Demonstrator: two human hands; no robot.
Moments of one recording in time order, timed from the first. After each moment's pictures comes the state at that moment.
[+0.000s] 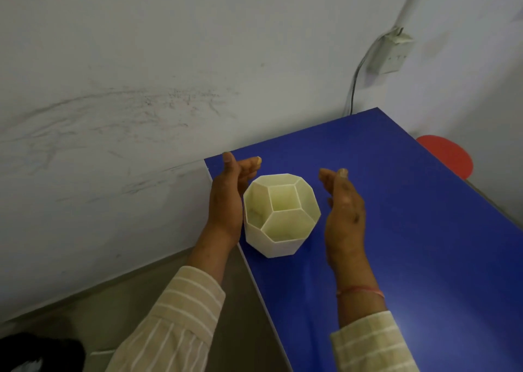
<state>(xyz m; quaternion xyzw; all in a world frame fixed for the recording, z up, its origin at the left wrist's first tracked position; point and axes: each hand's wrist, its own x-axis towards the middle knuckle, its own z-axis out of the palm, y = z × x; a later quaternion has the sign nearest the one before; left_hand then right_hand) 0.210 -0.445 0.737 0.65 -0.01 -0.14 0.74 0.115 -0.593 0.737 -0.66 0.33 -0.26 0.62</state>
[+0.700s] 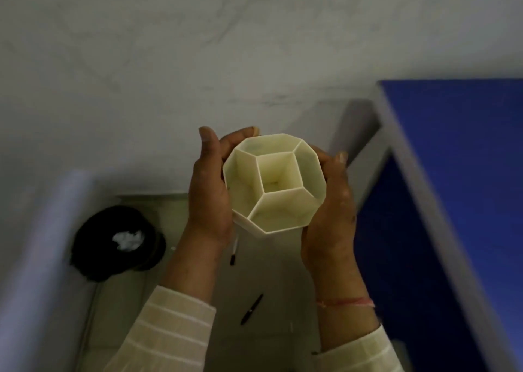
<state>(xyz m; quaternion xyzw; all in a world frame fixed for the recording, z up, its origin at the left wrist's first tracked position) 0.153 -0.152 0.638 0.58 0.14 0.00 0.80 0.120 -0.292 0.640 -0.63 0.17 -0.08 0.76</state>
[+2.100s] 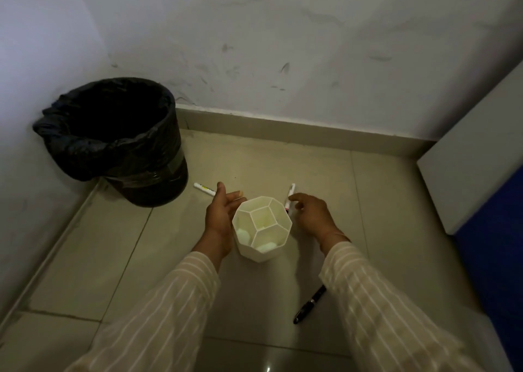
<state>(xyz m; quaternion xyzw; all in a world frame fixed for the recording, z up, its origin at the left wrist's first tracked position) 0.058 0.019 0.007 0.47 0.36 -0.03 0.81 0.110 -0.190 -0.005 -0.93 -0.01 0.12 0.34</state>
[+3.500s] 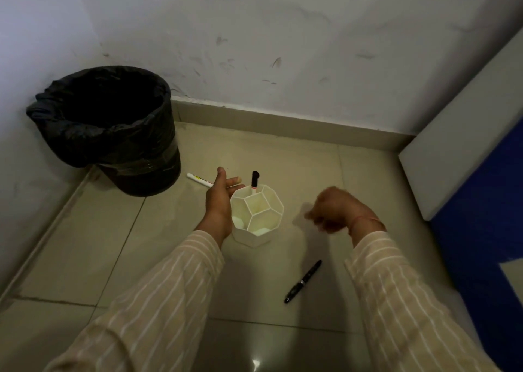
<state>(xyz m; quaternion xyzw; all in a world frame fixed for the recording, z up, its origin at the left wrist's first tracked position) 0.067 0.013 0.000 0.48 0.34 -0.04 0.81 0.093 -0.245 0.063 -0.90 0.12 0.32 0.28</state>
